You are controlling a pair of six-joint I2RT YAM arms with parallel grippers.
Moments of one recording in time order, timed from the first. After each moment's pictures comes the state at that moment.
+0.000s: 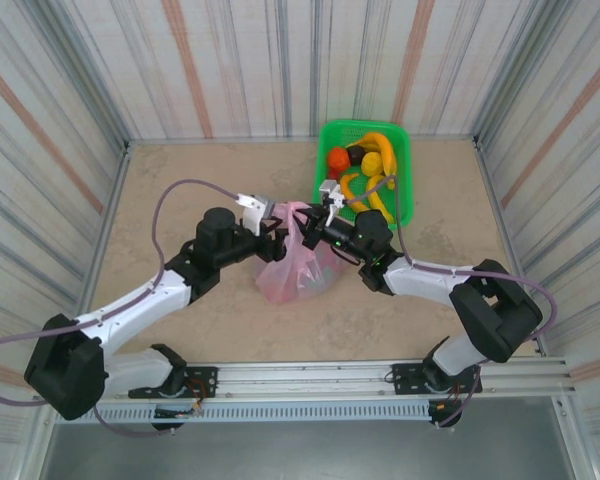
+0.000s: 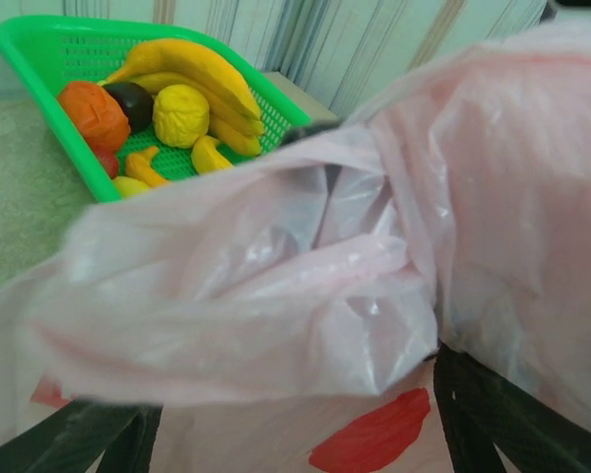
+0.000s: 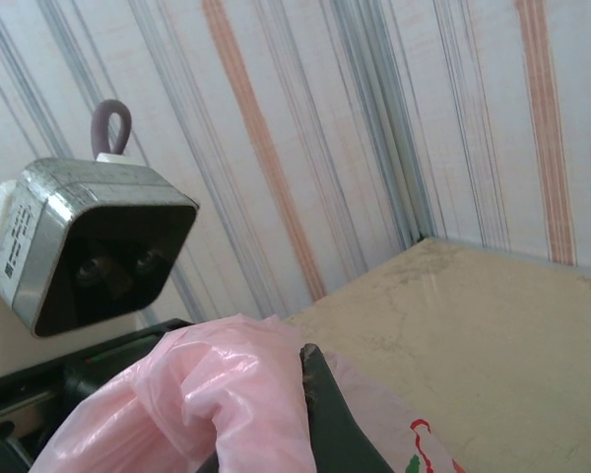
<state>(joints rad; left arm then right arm) -0.62 1.16 0.70 0.19 0.31 -0.26 0.72 1.51 0.69 0.98 -0.33 0.39</state>
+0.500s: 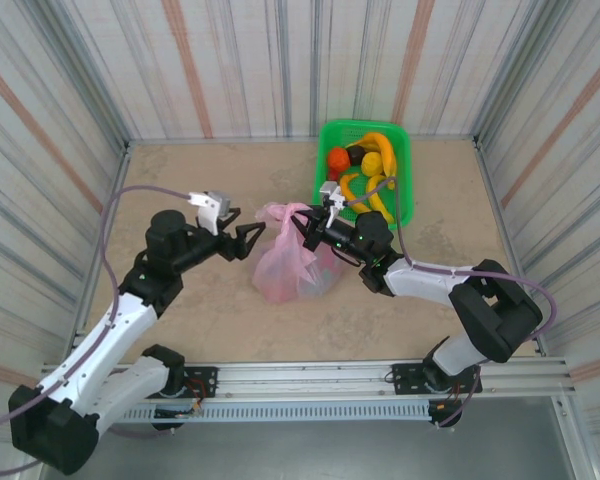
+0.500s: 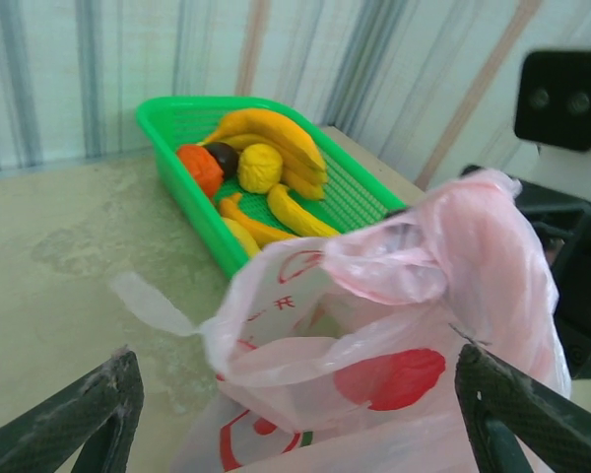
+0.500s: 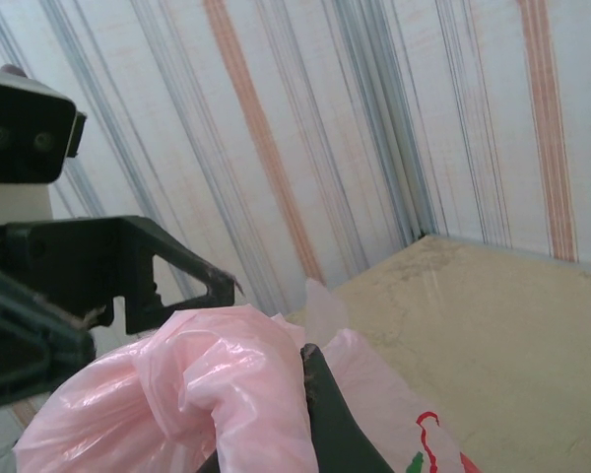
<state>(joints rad) -0.37 0.87 0.69 -0.06 0.41 -0.21 0.72 1.51 0.68 0.99 -0.34 0.39</state>
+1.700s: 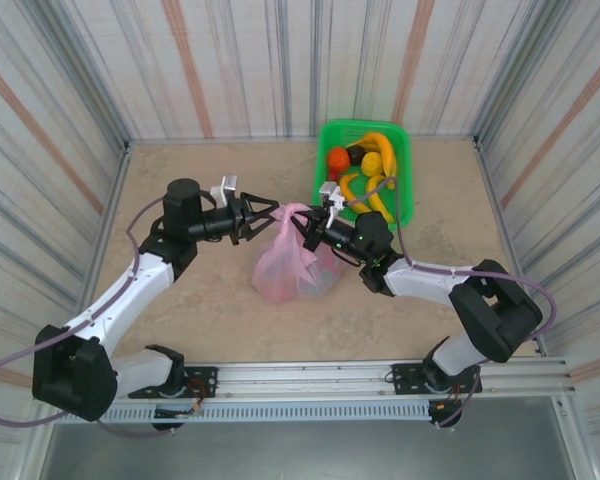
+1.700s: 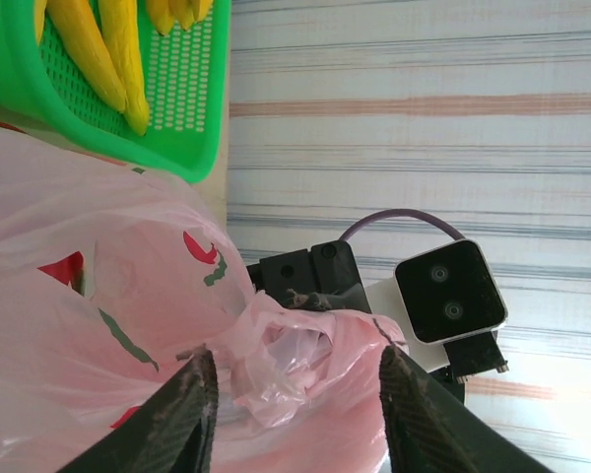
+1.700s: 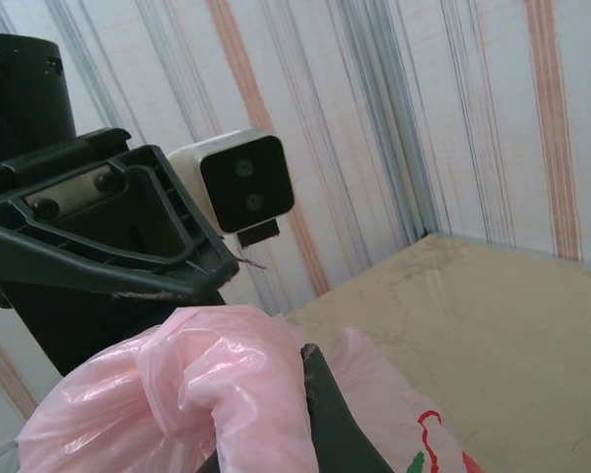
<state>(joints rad) -0.36 1.19 0.85 0.08 0.81 -1.30 0.72 1.51 0.68 0.99 -0.35 0.39</state>
